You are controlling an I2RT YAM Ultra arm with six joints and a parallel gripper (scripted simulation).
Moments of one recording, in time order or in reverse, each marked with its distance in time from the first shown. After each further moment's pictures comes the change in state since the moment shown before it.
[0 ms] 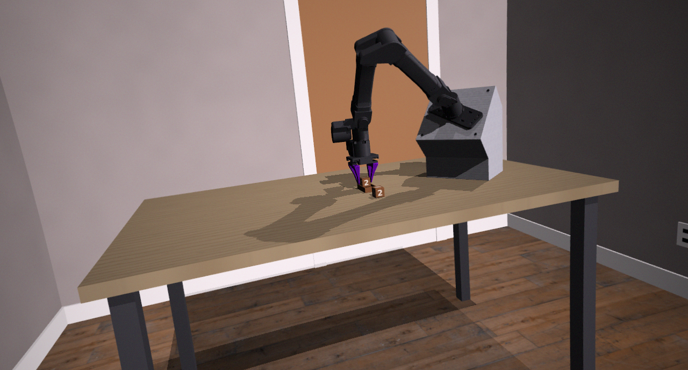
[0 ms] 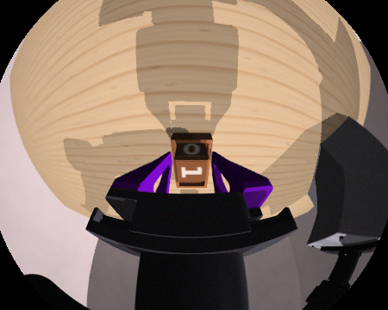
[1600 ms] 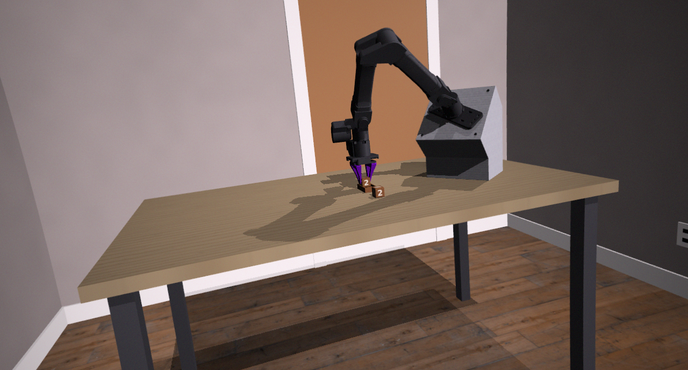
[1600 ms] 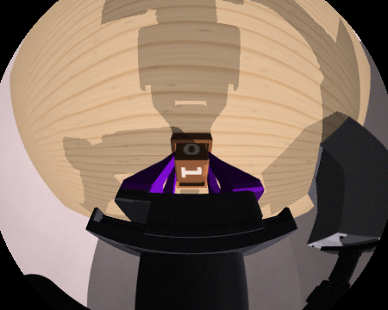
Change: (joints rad) arm 0.000 0.000 0.000 0.000 0.000 0.001
